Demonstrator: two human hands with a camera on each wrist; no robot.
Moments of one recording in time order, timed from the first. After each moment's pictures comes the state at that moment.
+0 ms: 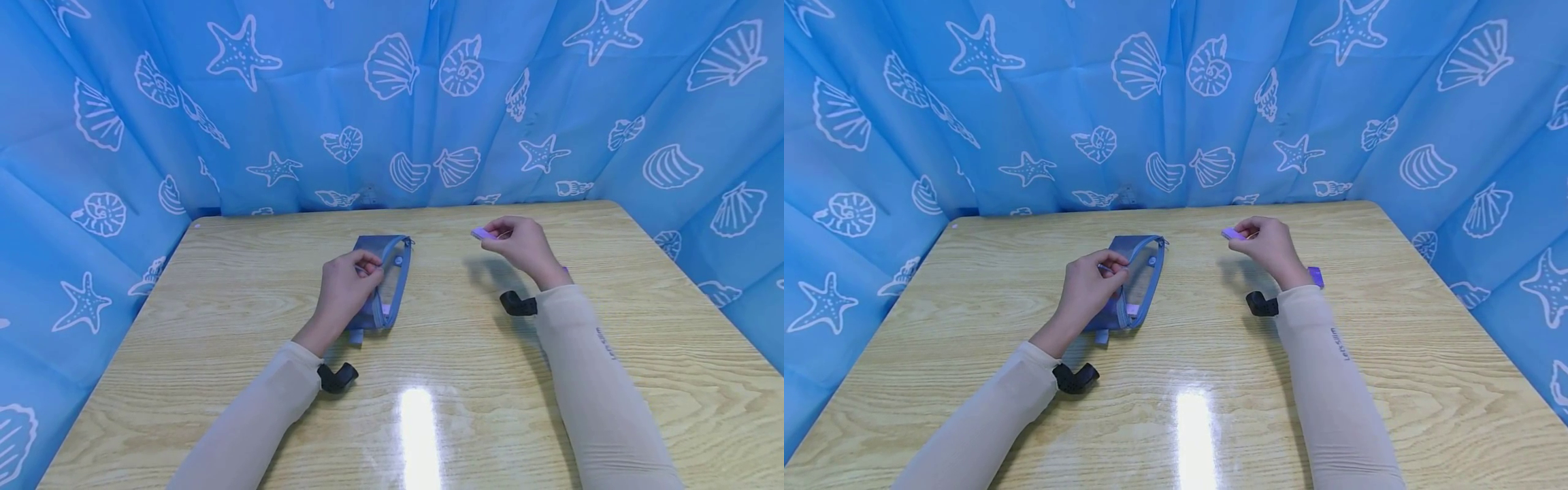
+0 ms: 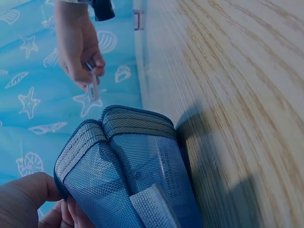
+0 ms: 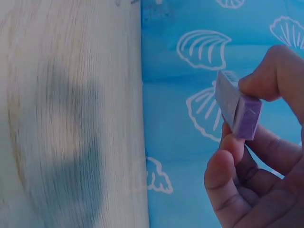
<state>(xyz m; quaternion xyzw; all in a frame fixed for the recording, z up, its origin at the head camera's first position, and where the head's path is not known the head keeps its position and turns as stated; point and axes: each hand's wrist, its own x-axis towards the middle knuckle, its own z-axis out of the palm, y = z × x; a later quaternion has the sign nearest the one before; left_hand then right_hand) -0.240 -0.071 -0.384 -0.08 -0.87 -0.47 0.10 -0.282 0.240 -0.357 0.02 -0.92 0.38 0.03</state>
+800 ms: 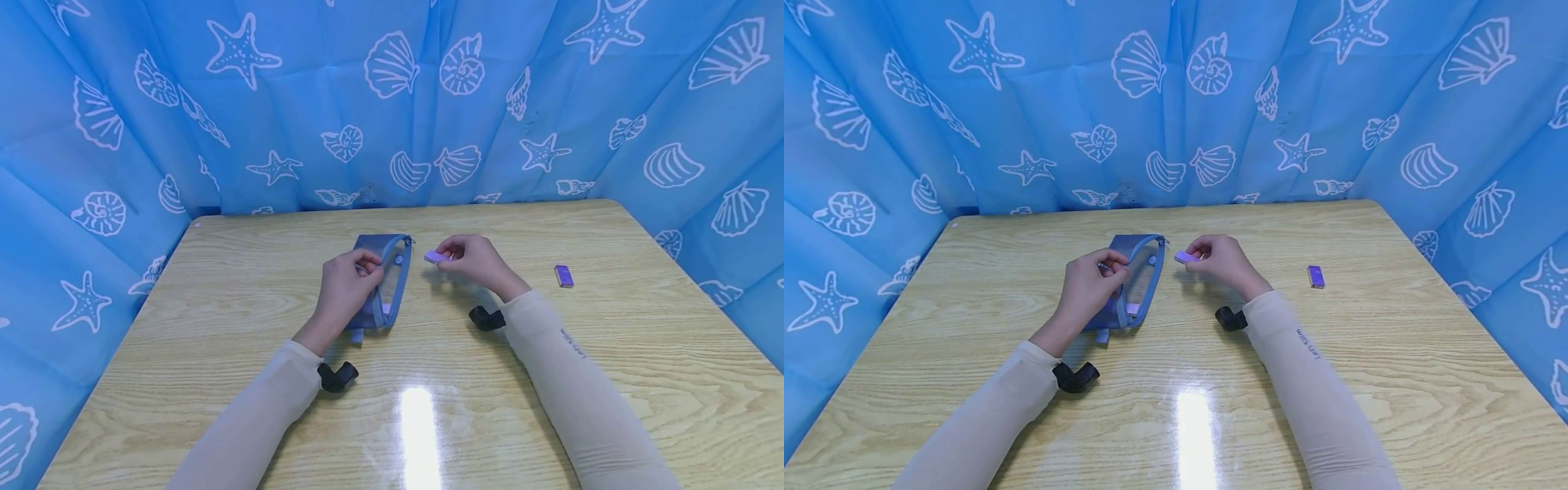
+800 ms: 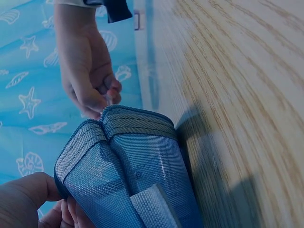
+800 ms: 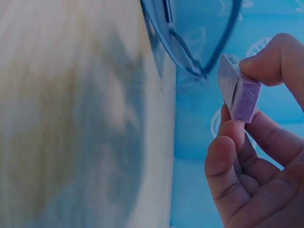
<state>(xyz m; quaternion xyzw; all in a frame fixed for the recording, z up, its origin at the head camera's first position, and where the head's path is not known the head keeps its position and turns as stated) -0.239 -0.070 -0.384 -0.08 -0.88 -0.47 0.11 -0.282 0.180 -0.379 0.11 -0.92 0.38 -0.03</state>
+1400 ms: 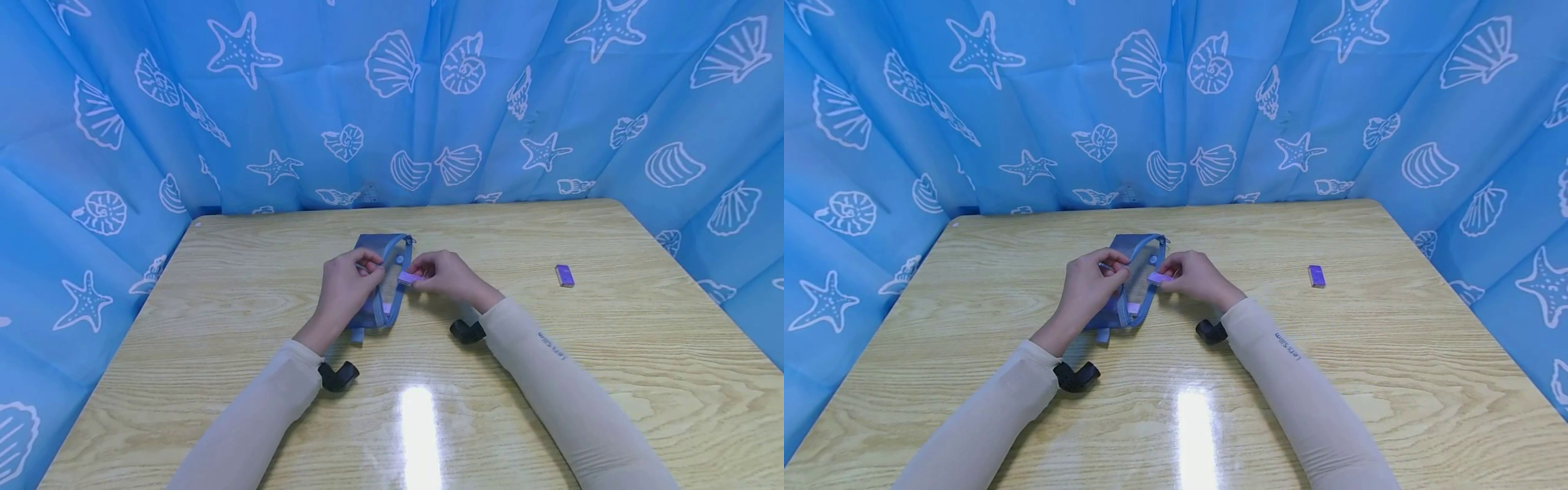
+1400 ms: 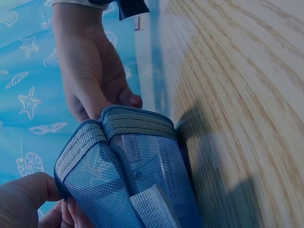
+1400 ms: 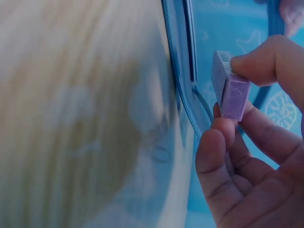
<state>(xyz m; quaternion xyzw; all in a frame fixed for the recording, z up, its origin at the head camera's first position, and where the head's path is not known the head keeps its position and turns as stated) -0.241 -0.071 -0.384 -0.08 -0.88 -0.46 0.11 -0.275 0.141 -0.395 0.19 -0.90 0.39 -0.08</state>
